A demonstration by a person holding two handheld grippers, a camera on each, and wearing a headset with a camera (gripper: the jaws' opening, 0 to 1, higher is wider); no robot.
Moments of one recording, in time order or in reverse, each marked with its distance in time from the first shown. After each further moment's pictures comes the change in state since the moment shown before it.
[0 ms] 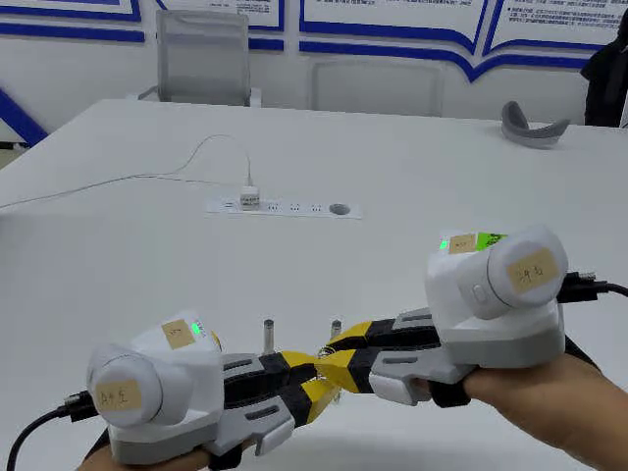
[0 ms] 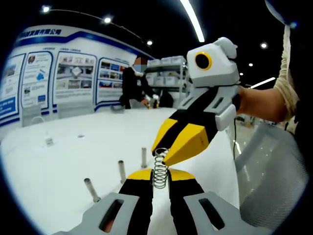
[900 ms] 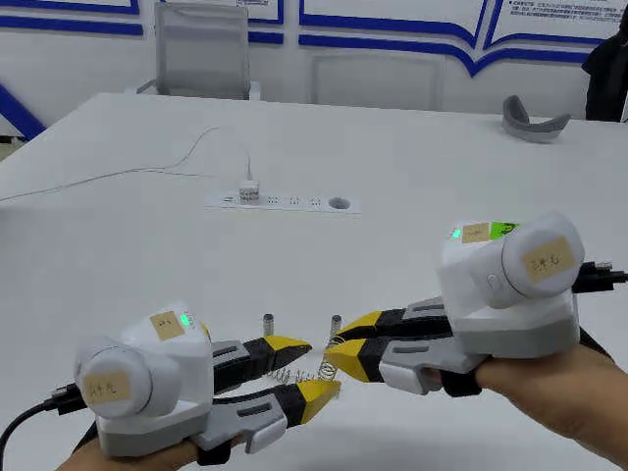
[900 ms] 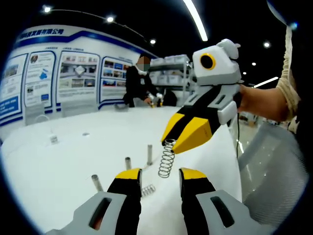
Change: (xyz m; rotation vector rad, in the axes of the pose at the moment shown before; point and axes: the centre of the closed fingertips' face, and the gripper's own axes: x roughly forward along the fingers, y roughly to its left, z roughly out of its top) left arm -0.008 0.012 -0.004 -0.009 0.014 0.036; right arm -0.007 -0.009 -0.001 0.001 0.002 -0.023
